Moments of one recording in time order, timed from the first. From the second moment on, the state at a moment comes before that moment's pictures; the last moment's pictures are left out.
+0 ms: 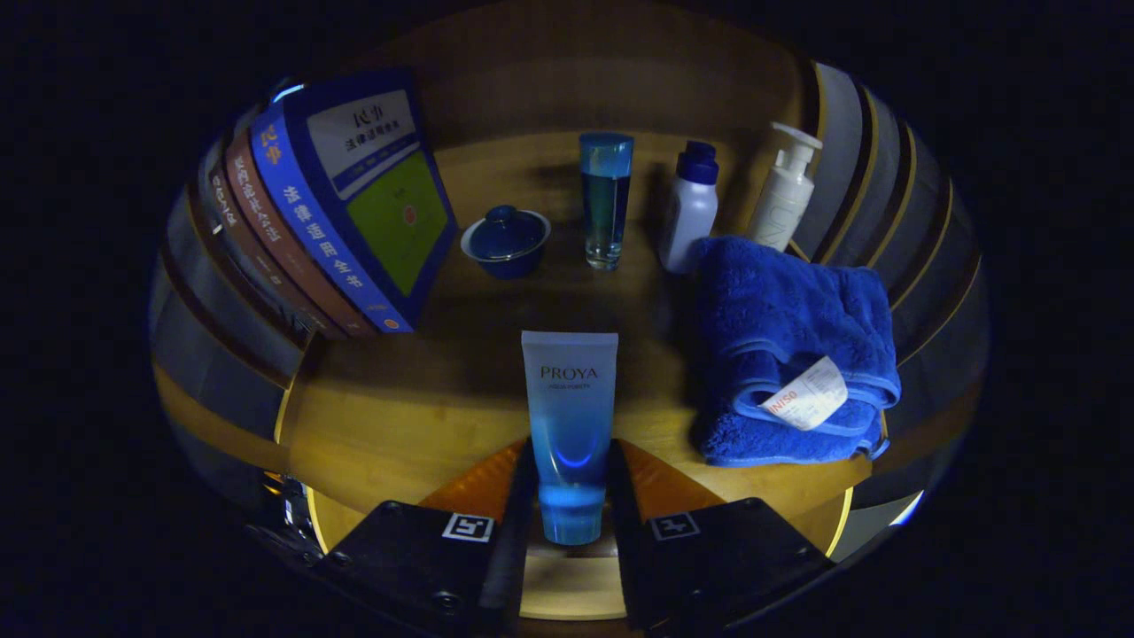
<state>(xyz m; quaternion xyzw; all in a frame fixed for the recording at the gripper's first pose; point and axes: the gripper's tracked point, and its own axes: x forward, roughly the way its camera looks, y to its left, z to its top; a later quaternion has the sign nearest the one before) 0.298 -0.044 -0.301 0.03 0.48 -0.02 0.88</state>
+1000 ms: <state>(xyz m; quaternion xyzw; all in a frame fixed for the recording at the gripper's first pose) 0.249 -0.038 -0.232 0.03 0.35 0.00 0.93</state>
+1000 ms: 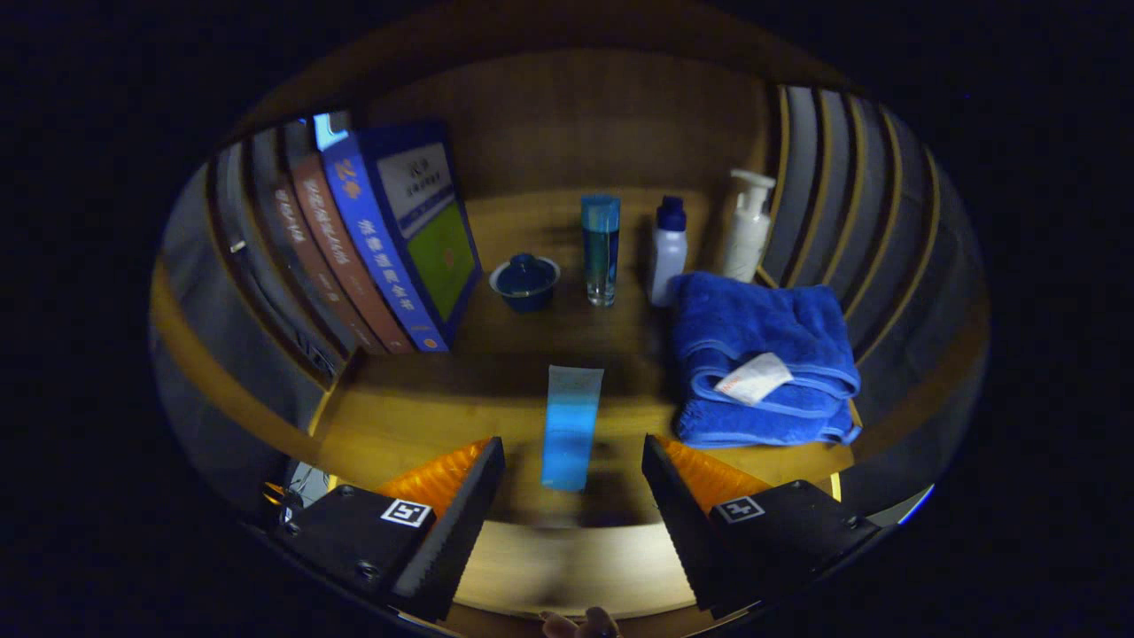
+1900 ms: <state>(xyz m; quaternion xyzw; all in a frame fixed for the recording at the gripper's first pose) 0.010 -0.031 -0.226 0.04 0.17 0.00 0.98</state>
